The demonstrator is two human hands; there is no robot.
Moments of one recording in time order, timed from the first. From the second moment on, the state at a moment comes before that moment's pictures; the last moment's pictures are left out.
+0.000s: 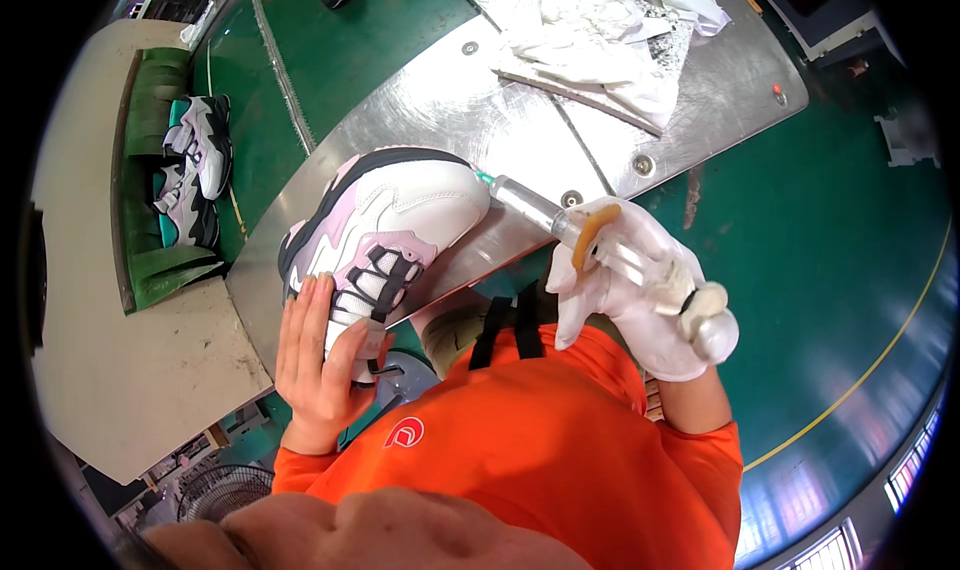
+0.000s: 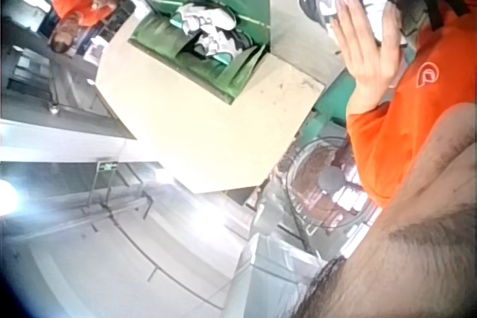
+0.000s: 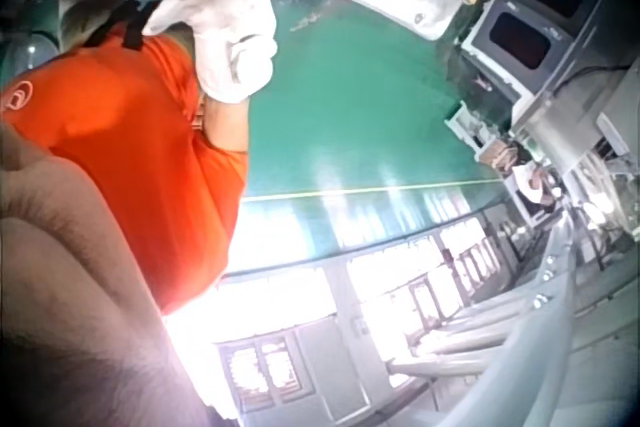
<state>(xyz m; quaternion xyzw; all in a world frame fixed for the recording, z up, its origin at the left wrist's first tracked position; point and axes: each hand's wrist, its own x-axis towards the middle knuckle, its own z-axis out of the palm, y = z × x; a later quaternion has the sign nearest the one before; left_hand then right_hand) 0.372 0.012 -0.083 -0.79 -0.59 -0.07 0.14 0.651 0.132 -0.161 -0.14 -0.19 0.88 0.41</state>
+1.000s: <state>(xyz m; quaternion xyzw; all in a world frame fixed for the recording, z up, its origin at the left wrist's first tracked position) 0.316 0.257 -0.043 -0.73 -0.47 0.03 -0.49 0.599 0.107 -0.246 0.00 -0.43 0.79 0.45</state>
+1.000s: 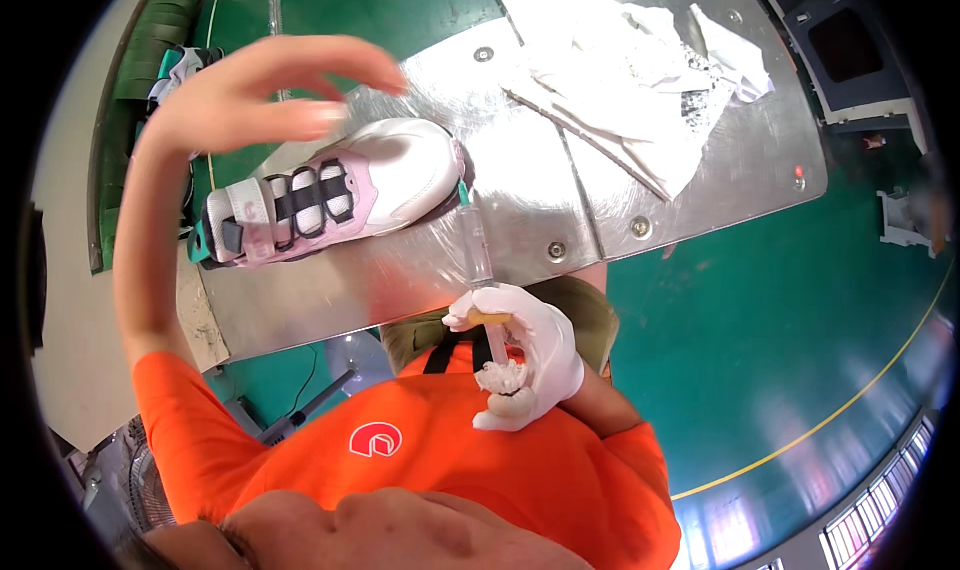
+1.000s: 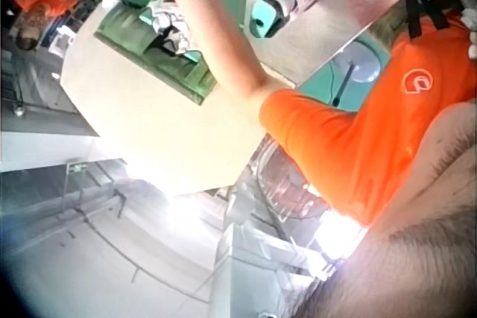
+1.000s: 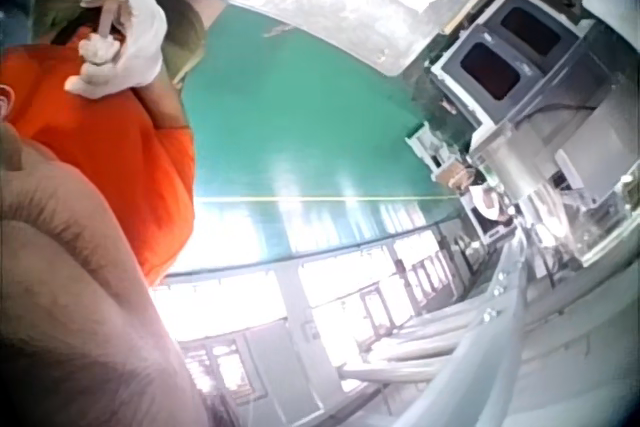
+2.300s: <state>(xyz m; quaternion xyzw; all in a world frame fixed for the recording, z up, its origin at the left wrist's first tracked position) 0.095 0.041 -0.111 -0.31 -0.55 -0.73 -0.27 0.384 0.179 -0.091 0.09 -0.50 0.81 0.28</state>
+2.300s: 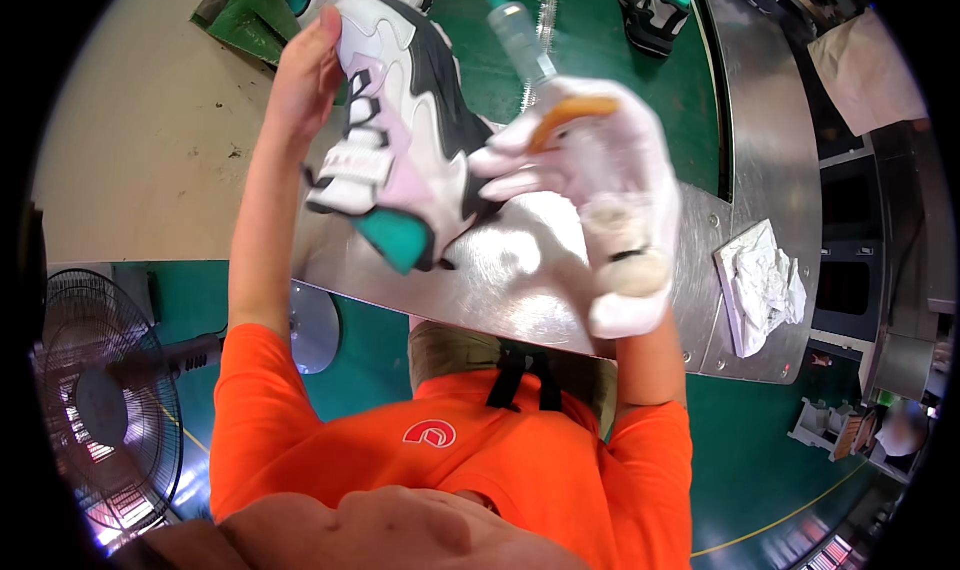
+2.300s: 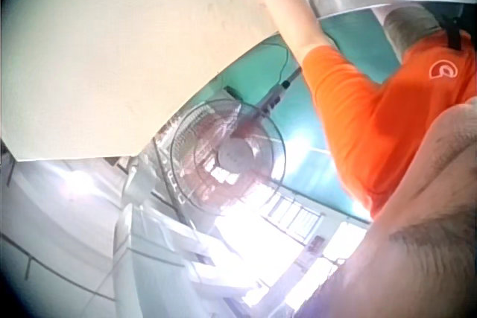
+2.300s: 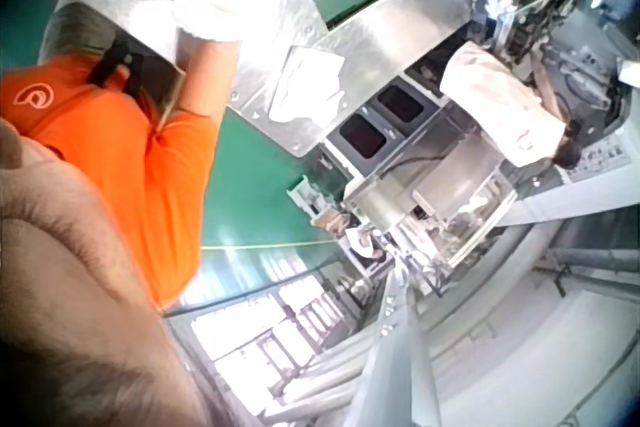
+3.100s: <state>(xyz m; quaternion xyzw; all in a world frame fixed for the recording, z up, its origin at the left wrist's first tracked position) 0.303 0.032 -0.115 -0.27 -0.77 -0.54 -0.20 0.491 0.132 -0.183 -0.24 -0.67 0.57 0.40</state>
